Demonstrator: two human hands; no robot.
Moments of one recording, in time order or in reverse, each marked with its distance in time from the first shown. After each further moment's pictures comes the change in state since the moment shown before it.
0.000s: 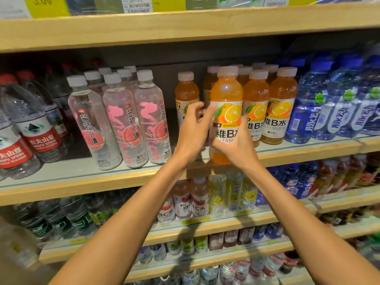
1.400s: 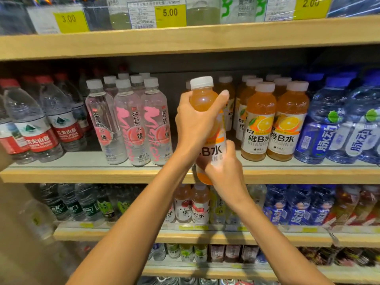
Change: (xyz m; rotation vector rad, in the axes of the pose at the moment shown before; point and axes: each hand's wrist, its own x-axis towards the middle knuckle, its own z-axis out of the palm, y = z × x) left_hand 0.005 0.038 0.023 -0.014 0.423 0.050; right_hand -0.044 -0.021 0.001 0.087 -0.131 0.016
